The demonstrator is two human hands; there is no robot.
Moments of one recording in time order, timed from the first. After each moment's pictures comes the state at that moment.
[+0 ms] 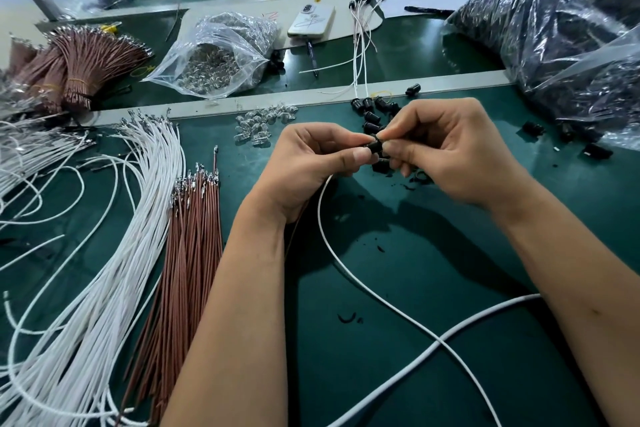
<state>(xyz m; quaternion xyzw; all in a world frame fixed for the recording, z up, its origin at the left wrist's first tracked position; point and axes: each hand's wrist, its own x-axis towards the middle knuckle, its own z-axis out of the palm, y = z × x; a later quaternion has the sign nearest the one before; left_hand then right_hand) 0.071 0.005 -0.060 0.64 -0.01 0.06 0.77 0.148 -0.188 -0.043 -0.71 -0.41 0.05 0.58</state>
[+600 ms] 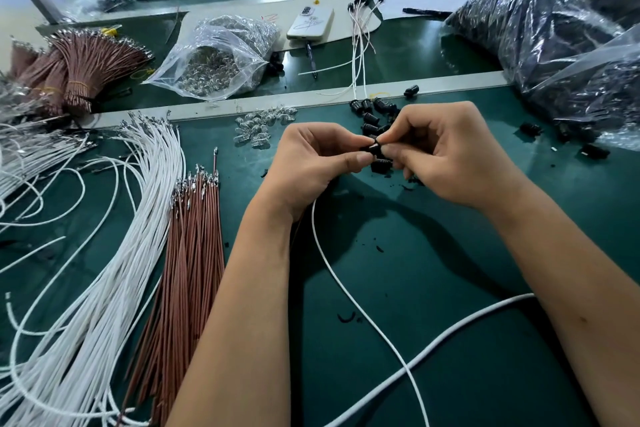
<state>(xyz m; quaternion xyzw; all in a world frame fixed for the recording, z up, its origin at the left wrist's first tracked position) 0.075 0.001 -0.060 0.69 0.01 0.09 0.72 0.152 -0.191 -0.047 -0.78 -0.41 -0.02 0.48</state>
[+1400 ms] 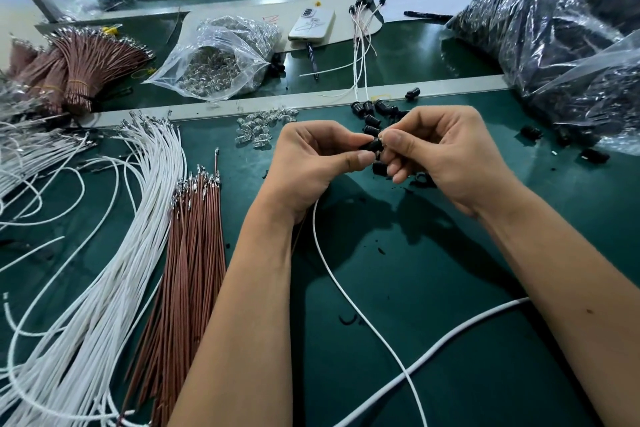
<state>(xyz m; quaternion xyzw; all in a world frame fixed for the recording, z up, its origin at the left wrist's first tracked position) 0.075 0.001 -0.062 0.66 -0.01 0.13 0.74 0.144 -0.182 -0.047 -0.66 -0.28 0.13 0.68</state>
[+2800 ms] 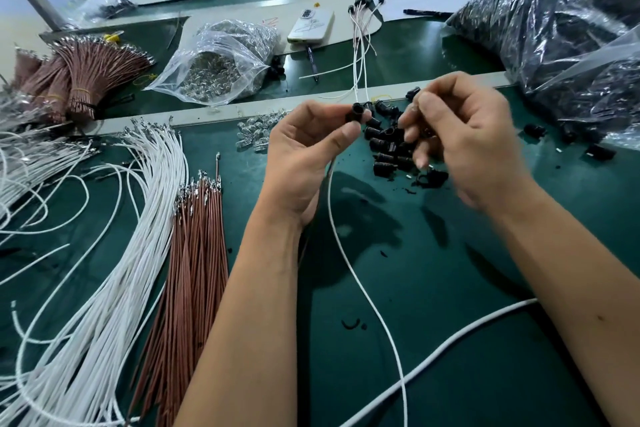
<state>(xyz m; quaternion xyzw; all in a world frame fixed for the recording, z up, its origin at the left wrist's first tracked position) 0.077 -0.007 -0.055 0.54 -0.01 0.19 0.82 0.148 -0.184 -0.043 -0.64 -0.25 0.02 0.72</state>
